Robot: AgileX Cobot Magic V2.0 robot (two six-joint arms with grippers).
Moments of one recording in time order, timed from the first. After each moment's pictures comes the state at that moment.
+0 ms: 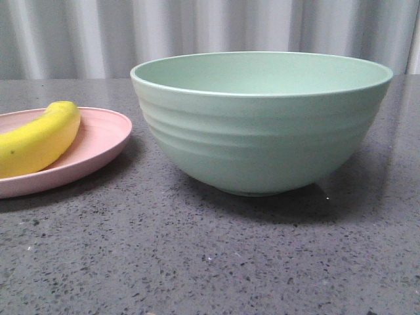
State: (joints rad) left arm -0.09 0.42 -0.31 -0.05 0.07 -0.01; right arm 0.01 0.44 -0.33 0.08 0.33 0.03
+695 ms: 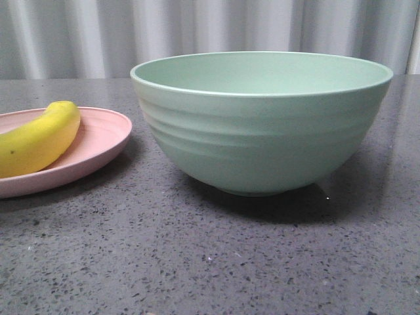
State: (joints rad) left arm -0.41 0.91 -0.70 -0.05 0.55 0.00; right arm 0.01 0.45 -0.33 0.19 0.32 0.03
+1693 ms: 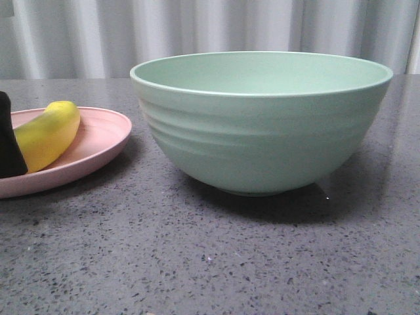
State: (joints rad) left arm -0.47 1.29 -0.86 -0.05 0.80 0.06; right arm 0.01 0.45 -0.33 0.19 0.33 0.03
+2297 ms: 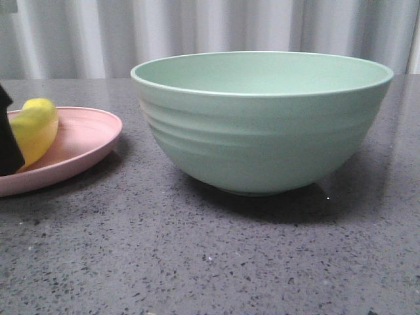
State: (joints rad) left arm -0.47 1.30 -0.89 -0.05 0.81 0.06; right arm 0.01 0.45 -0.34 0.19 0.36 0.03
